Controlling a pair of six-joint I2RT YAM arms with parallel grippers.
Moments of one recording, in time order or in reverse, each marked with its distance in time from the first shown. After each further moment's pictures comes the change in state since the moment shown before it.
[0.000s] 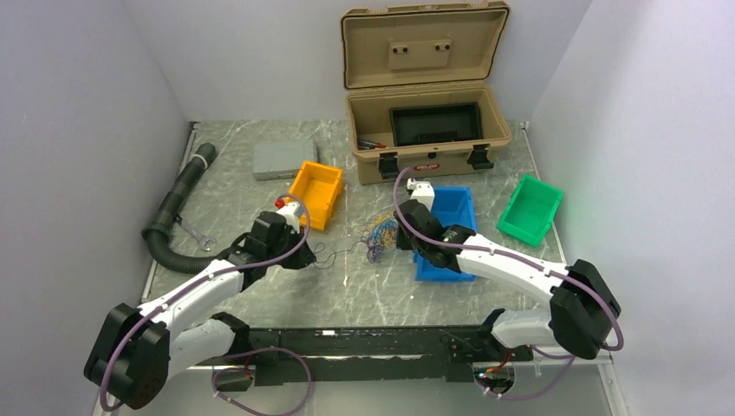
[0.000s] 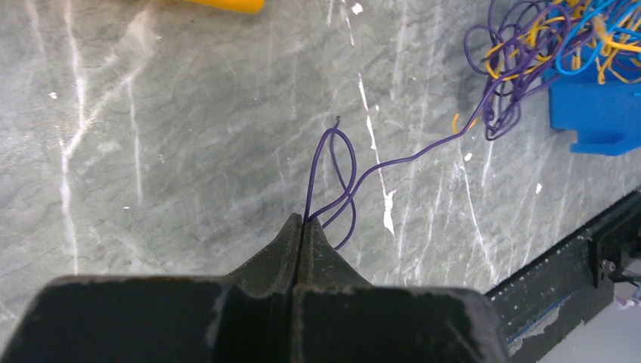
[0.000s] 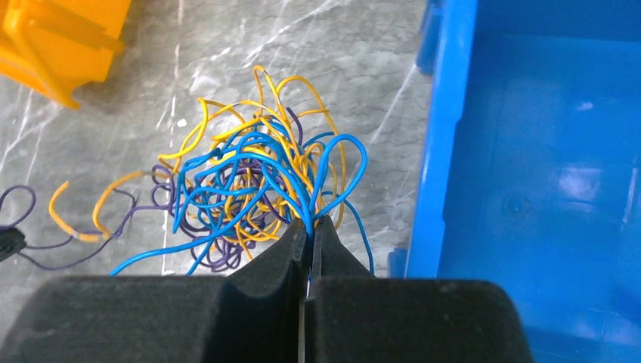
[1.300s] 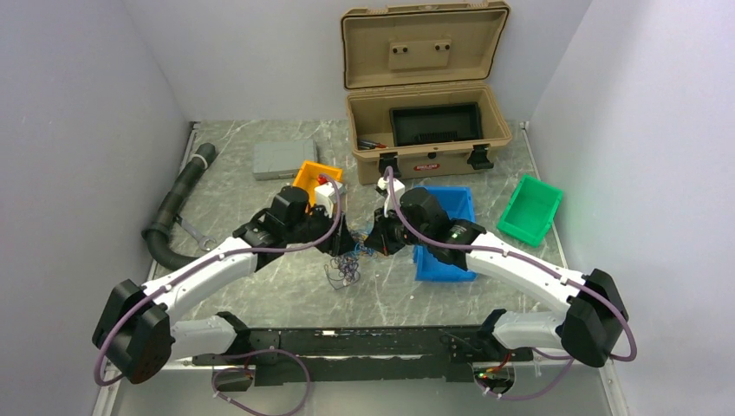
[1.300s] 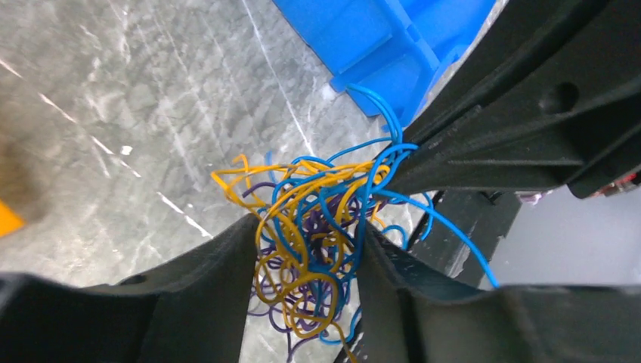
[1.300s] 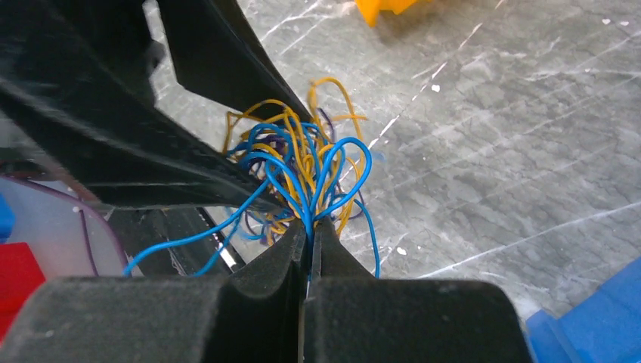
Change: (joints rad) left arm -0.154 0.122 0.283 0.053 0.254 0.154; right arm 0.000 -0.070 0.078 0.066 -0.633 -0.283
